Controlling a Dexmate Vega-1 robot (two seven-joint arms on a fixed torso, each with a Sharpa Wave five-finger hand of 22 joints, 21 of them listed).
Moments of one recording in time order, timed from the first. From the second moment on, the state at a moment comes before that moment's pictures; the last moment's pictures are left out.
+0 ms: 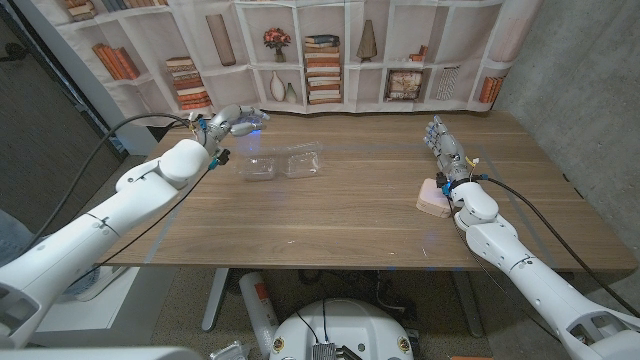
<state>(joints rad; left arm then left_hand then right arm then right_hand) 0.84 0.91 0.36 -1.77 -0.15 0.13 0.14 1.15 0.11 0.50 -0.15 0.25 0.61 -0.04 0.47 0.22 0.51 -0.14 0.30 0.39 0.49 -0.05 0.31 0.42 0.29 0.14 0.75 0.20 -0.90 -0.50 -0.32 -1.36 0.61 0.34 -0.13 0.29 0.07 0.19 -0.08 0.19 0.19 0.05 0.19 0.19 0.21 0.07 0.21 0.18 0.13 0.03 0.19 0.18 0.16 -0.02 0.22 0.18</state>
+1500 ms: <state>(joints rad) 0.76 0.82 0.42 -1.60 -0.14 0.08 0.16 1.14 0.10 0.51 -0.14 0.25 0.62 -0.05 0.48 0.21 0.52 -0.15 0.28 0.40 0.49 -0.05 0.31 0.43 0.25 0.14 0.77 0.20 -0.90 -0.50 -0.32 -1.37 0.60 0.33 -0.15 0.29 0.07 0.18 -0.09 0.19 0.19 0.05 0.19 0.19 0.21 0.07 0.21 0.18 0.13 0.03 0.19 0.18 0.16 -0.02 0.22 0.18</state>
